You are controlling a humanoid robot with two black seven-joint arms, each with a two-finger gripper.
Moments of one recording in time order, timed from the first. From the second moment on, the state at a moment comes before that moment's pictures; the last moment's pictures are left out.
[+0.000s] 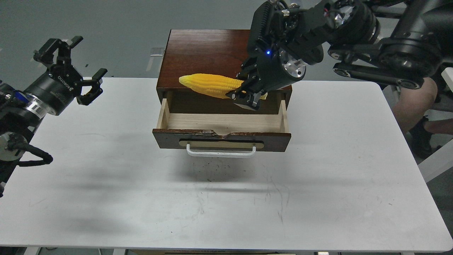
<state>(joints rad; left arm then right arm) -0.59 0.69 -0.80 -0.94 0.20 -0.49 -0.35 1.94 -0.24 -0.65 1.18 -1.53 0.12 0.49</state>
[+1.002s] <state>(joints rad) -0.58 0.71 -0.80 -0.94 0.20 -0.49 -0.35 1.81 -0.06 -0.79 1.01 -1.55 -0.05 0.49</state>
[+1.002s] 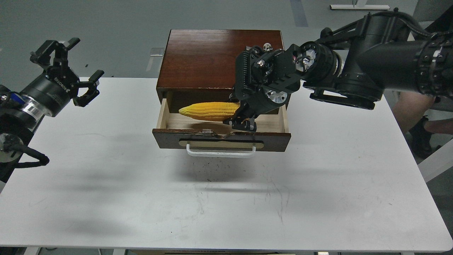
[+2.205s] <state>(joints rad) -0.67 0.72 -0.82 -1.15 0.56 -0.49 -0.44 1.21 -0.60 0.06 0.99 -0.58 -0.05 0.49</state>
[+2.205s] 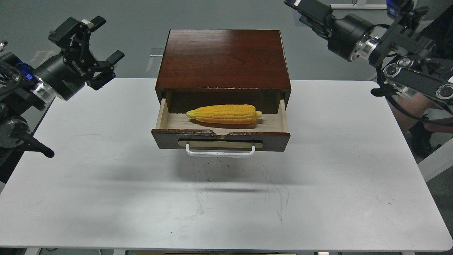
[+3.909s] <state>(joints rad) -0.39 0.56 -0.71 -1.52 1.29 -0.49 -0.28 0.78 -0.58 0.24 0.75 -0.24 -0.04 0.49</state>
